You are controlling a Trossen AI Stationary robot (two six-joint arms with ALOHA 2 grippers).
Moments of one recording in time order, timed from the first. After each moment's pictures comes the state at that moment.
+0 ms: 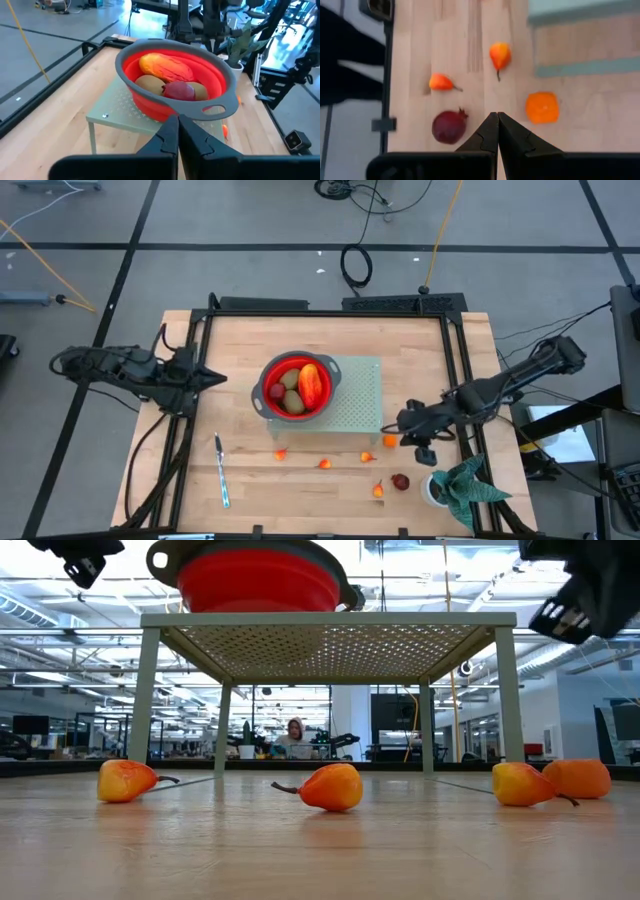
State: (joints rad) left arm -0.27 0.35 0.72 -0.68 -0.32 -0.26; right arm 0.43 1.08 0.78 -0.66 -0.10 0.56
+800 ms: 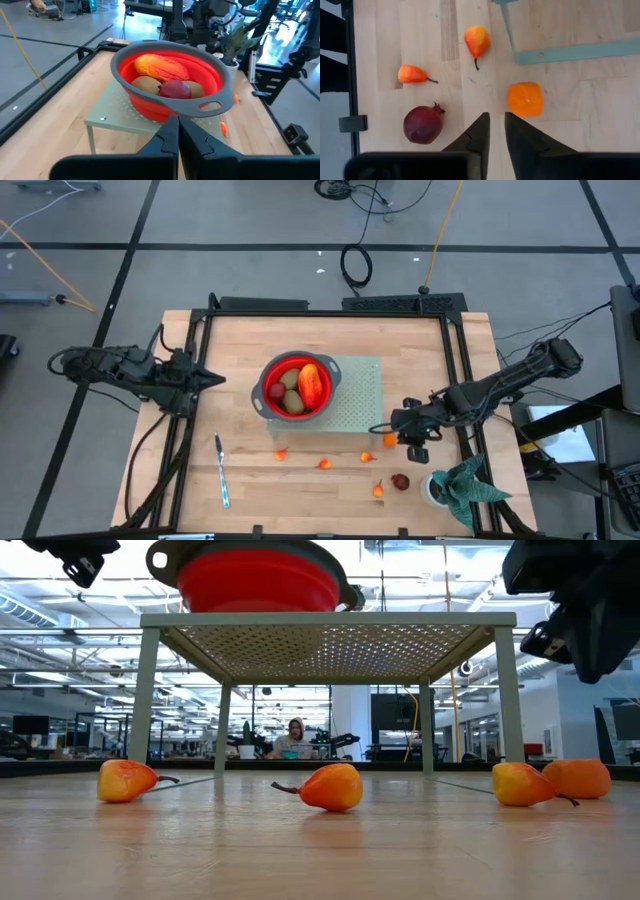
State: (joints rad) left arm -0.27 0.32 0.71 -0.68 -0.29 -0.21; right arm 0.38 1.17 0.78 -0.69 -0.10 0.53
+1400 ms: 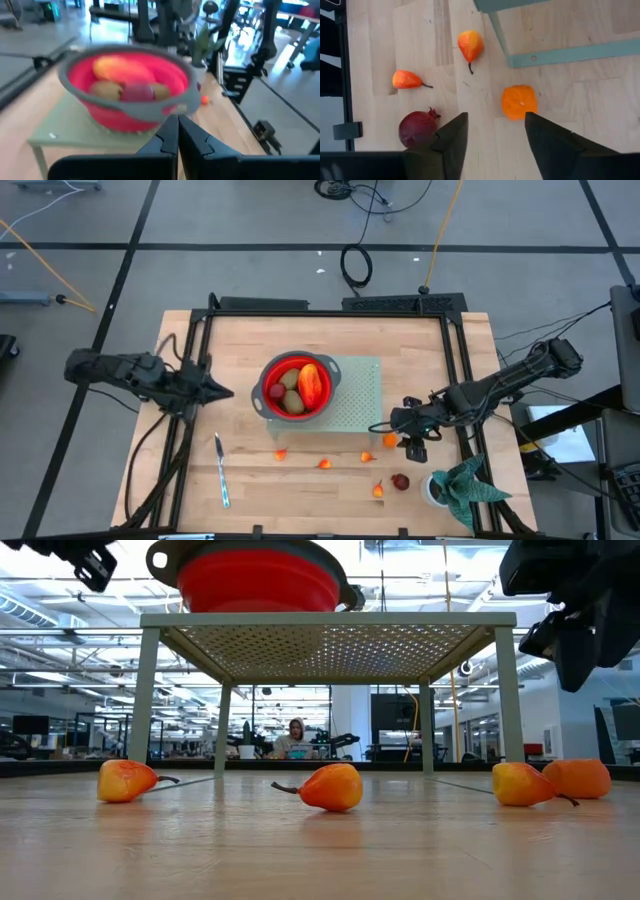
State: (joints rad) left arm -0.27 0.32 0.57 -0.45 -0.14 -0.18; right arm 0.38 1.17 0.78 -0.68 -0.07 0.55
